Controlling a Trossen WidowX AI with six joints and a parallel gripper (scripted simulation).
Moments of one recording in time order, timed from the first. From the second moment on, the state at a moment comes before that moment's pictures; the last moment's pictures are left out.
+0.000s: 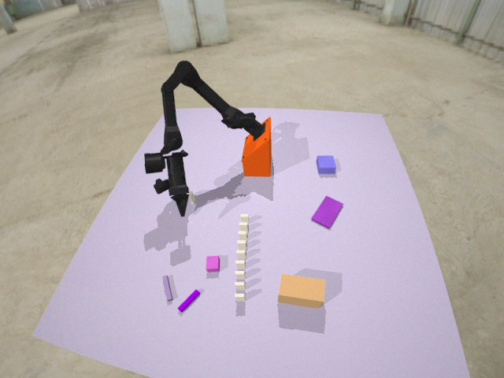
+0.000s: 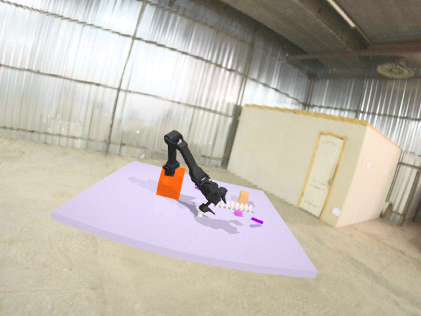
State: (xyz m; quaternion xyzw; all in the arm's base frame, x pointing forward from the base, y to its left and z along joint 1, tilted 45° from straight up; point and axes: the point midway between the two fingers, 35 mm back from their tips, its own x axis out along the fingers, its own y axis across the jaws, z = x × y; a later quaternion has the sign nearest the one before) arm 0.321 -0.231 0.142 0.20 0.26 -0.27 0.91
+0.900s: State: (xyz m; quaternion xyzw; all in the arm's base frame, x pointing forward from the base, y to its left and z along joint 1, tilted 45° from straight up) arm 0.238 -0.196 0.169 0.27 0.27 -0.65 0.65
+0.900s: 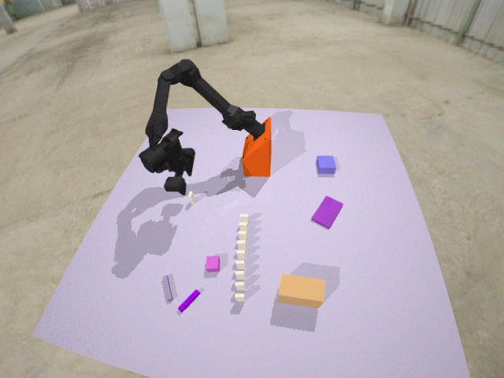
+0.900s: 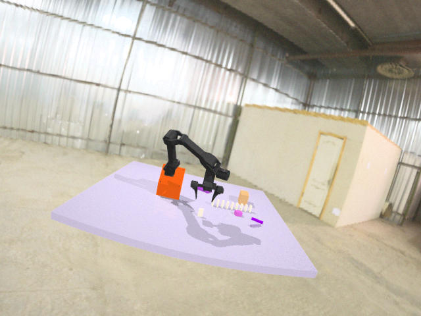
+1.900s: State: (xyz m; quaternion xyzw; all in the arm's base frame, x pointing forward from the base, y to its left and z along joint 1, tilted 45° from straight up) arm 0.234 -0.253 0.118 0.27 0.26 -0.66 0.65
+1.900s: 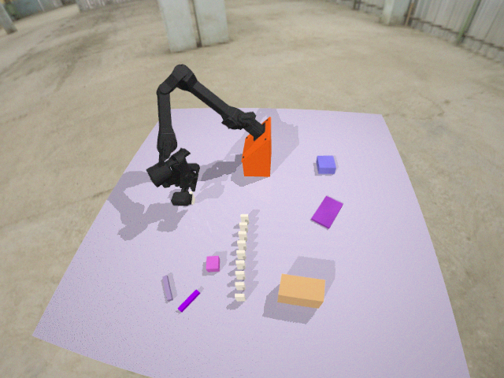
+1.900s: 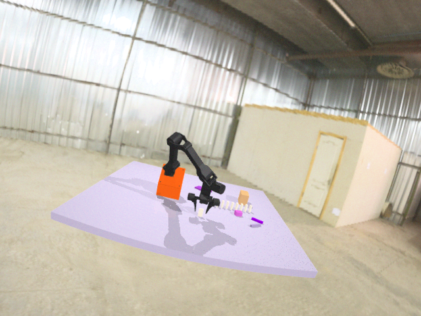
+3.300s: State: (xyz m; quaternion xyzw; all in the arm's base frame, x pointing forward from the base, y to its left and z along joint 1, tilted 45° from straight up) arm 0.248 -0.145 0.197 0.22 0.32 -0.63 0.67
